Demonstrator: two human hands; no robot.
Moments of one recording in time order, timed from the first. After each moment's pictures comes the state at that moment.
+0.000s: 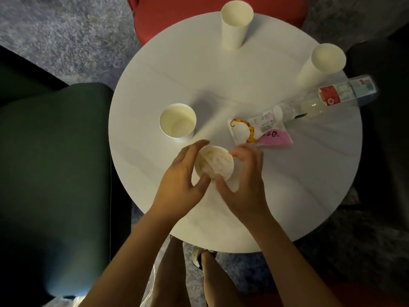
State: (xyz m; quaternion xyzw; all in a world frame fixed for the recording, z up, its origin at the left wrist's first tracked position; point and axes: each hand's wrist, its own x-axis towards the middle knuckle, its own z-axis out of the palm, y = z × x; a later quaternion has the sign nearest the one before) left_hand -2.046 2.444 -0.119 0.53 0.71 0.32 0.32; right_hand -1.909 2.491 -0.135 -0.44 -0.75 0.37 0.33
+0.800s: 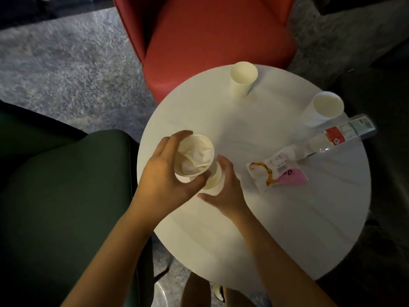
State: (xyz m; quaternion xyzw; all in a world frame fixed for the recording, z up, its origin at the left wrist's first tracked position) left_hand -2.149 2.507 -0.029 0.60 0.70 0.33 0.22; right_hand -2.005 2.535 -0.150 -0.51 -0.65 0.51 0.23
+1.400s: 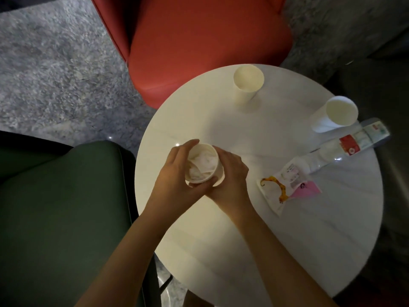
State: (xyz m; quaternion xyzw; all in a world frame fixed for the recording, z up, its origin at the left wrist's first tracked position) left_hand -2.179 2.556 -0.079 0.58 0.69 0.31 0.31; right_hand -2.058 2.584 -0.117 -0.55 -0.71 0.33 0.30
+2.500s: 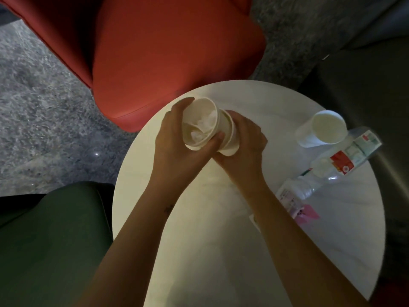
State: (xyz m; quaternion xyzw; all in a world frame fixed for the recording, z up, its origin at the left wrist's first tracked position) left_hand -2.158 2.699 -0.059 0.56 0.67 0.37 0.32; right_hand -2.038 2.718 -0.121 -0.61 -0.68 0.14 0.38
